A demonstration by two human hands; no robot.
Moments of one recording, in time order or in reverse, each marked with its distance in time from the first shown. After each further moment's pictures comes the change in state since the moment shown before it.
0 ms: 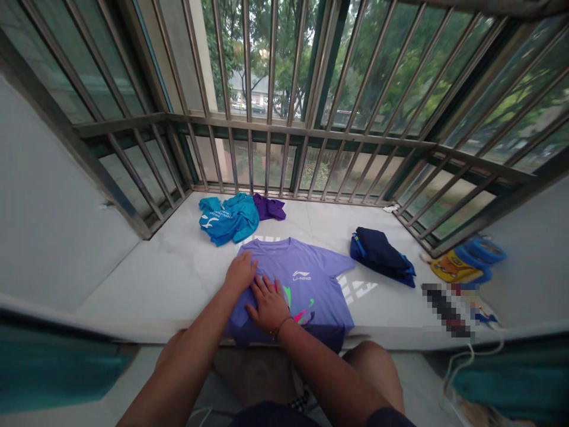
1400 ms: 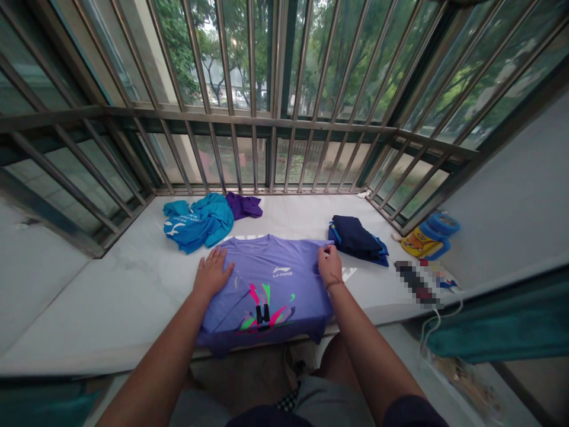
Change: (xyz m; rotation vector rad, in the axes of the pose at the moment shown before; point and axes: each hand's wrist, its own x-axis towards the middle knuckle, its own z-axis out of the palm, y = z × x) left_hand 0.016 -0.016 -0.006 0.354 -0.212 -0.040; right_hand -0.049 0.212 -0.120 0.154 0.573 0.840
